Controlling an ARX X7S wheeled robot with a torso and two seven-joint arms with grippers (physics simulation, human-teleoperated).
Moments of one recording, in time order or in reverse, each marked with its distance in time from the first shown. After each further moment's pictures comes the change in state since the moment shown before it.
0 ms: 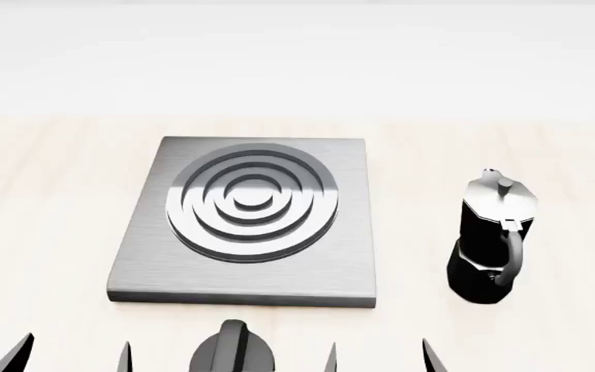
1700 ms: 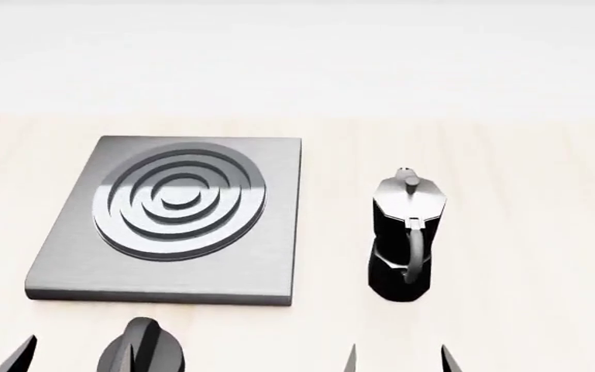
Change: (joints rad) left arm 0.003 0.047 -0.042 -0.022 0.043 -0.002 0.043; right arm -0.012 -0.030 0.079 0.021 0.002 0.005 -0.039
